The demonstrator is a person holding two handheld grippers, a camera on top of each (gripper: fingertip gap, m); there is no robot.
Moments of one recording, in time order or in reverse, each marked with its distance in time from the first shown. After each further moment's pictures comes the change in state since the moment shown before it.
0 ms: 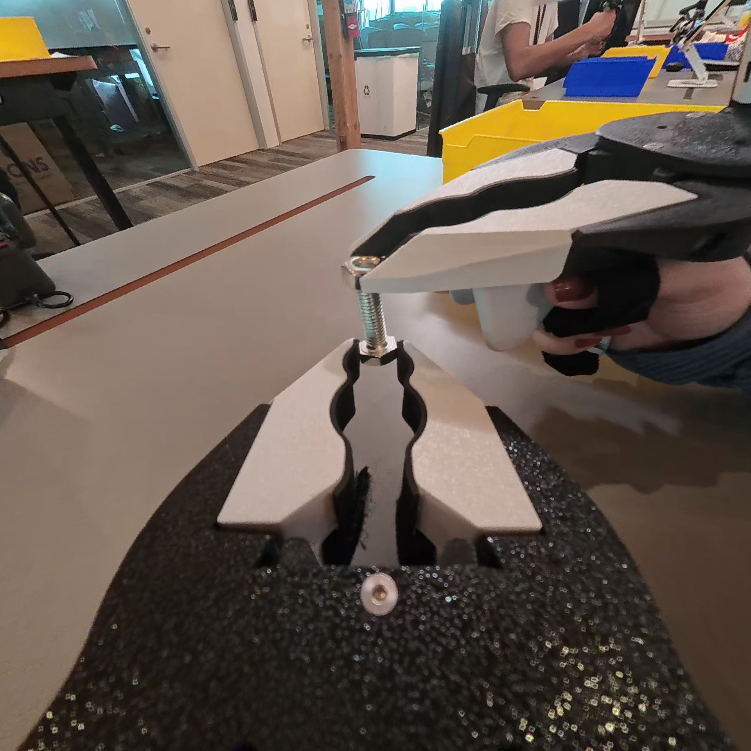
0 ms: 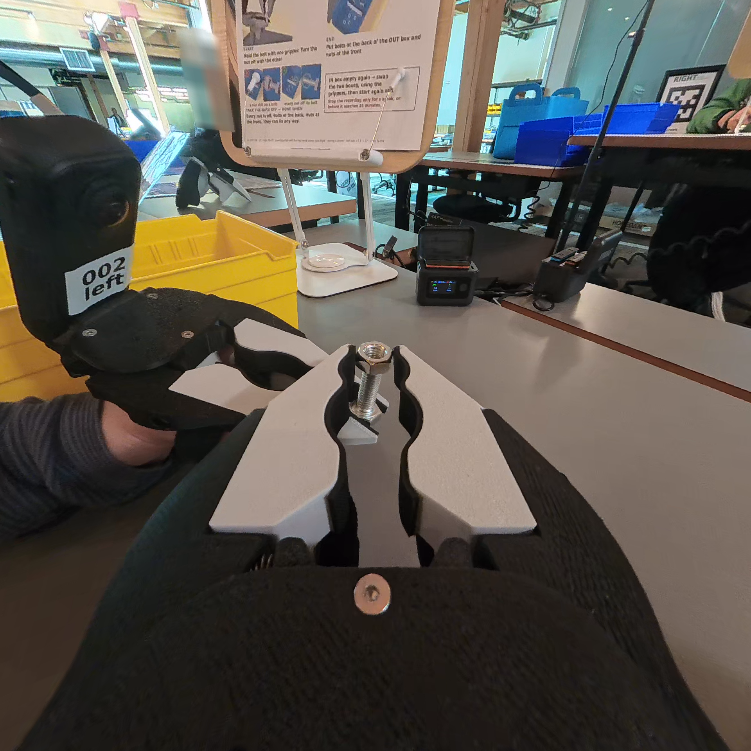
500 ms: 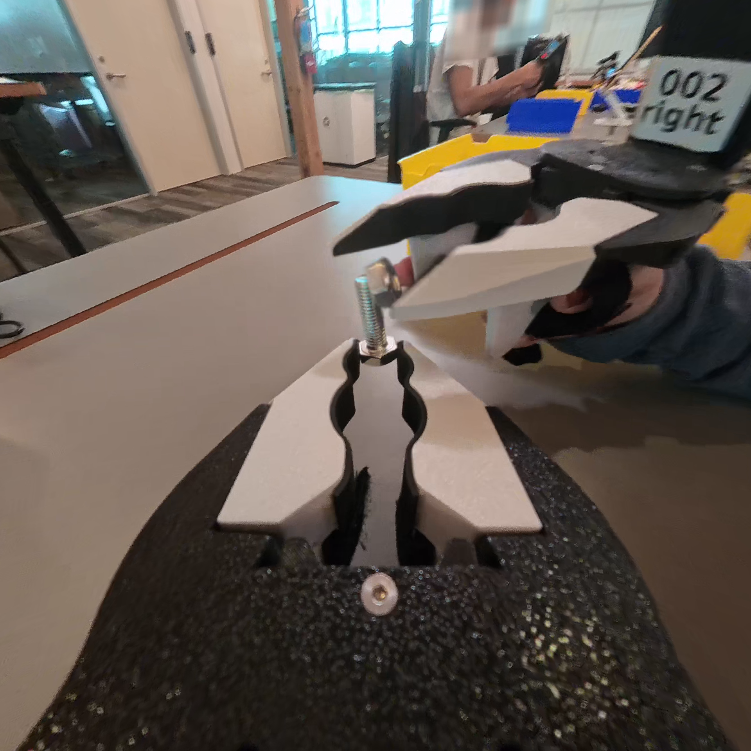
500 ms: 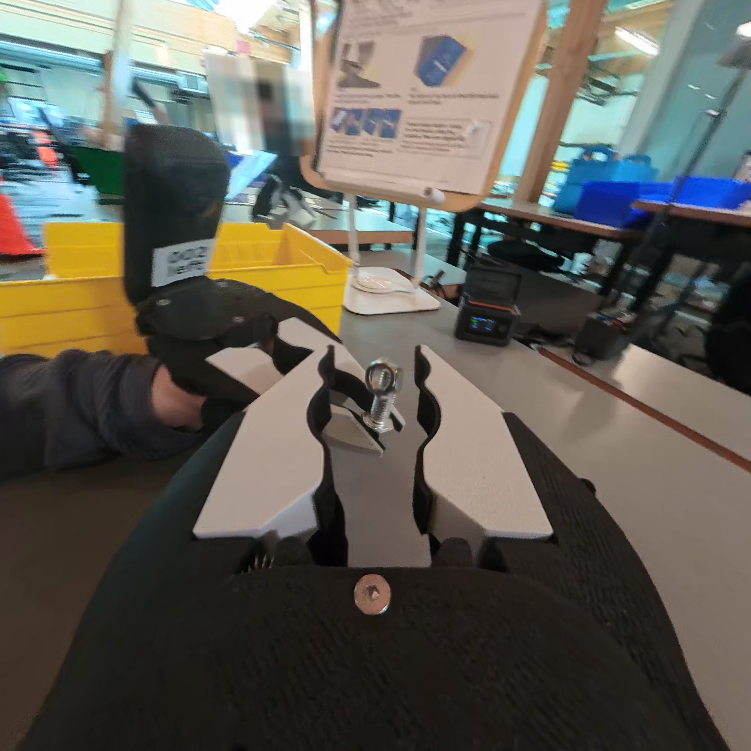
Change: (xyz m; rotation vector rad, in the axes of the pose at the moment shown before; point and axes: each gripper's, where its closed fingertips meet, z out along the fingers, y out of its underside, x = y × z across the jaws) left arm 0.013 -0.009 -0.004 0.060 0.106 -0.005; right arm -0.018 -0.010 -0.008 0.075 -0.168 -0.105
